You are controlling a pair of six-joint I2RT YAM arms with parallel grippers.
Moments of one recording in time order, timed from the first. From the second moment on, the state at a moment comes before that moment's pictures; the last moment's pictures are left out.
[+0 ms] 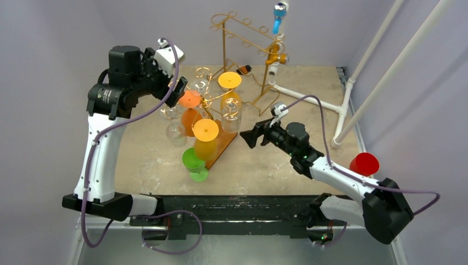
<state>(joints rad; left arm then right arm) -0.20 1.32 1.86 -1.03 0.28 0.46 0.61 1.18 0.55 0.49 -0.16 0.32</state>
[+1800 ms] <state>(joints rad) -0.19 1.41 1.79 -0.93 0.10 0.54 0.75 1.08 1.11 -0.02 -0.20 0.22</state>
